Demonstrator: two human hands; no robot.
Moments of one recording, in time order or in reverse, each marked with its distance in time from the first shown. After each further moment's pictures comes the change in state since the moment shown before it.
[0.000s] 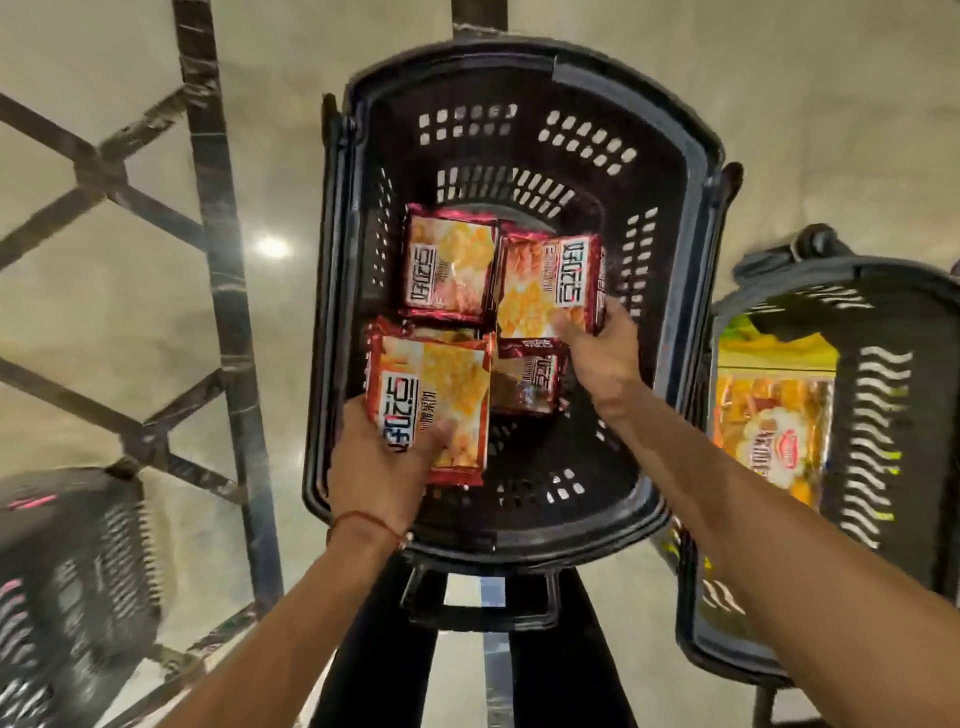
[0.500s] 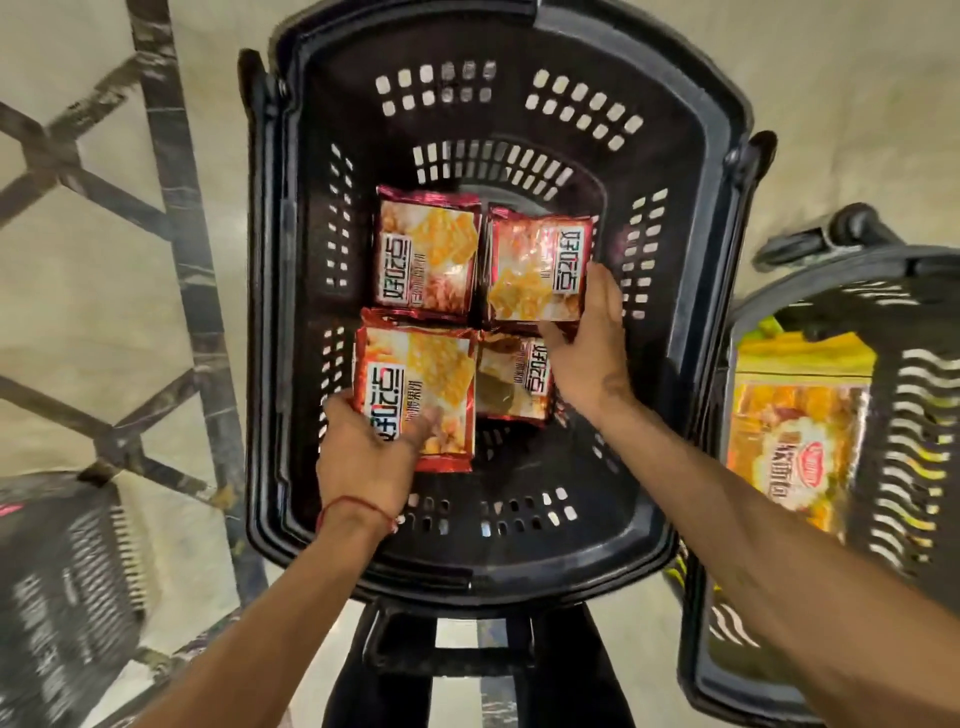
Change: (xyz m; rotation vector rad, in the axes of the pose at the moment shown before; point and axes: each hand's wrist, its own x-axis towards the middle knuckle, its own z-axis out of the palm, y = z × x) left_hand 0.039 -0.002 0.041 0.019 -0.009 -0.121; right_hand 0.028 0.016 0.004 -0.387 -0.024 -0.267
